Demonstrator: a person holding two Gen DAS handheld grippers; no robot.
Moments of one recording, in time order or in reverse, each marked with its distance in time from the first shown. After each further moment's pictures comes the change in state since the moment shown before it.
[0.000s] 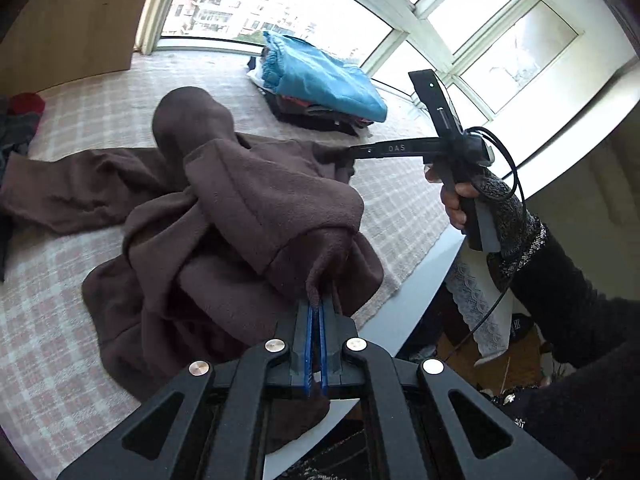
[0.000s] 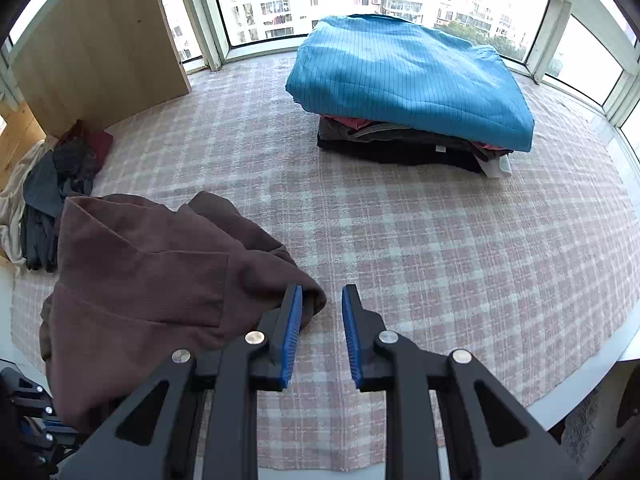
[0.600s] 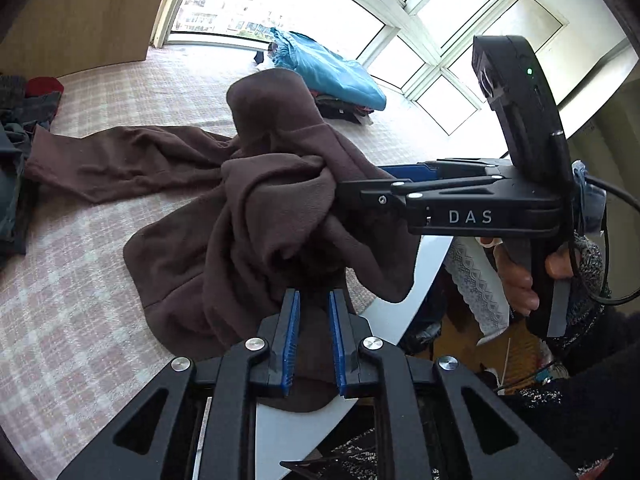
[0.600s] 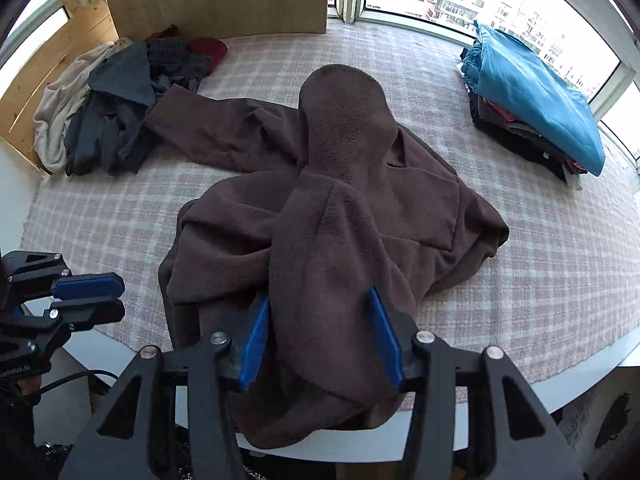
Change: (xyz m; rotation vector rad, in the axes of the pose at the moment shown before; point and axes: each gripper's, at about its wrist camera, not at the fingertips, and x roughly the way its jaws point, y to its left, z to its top) left arm -0.055 0.071 -0.033 -0.028 -0.016 0.018; right arm 0.006 0.177 -0.075 -0.206 0.101 0.016
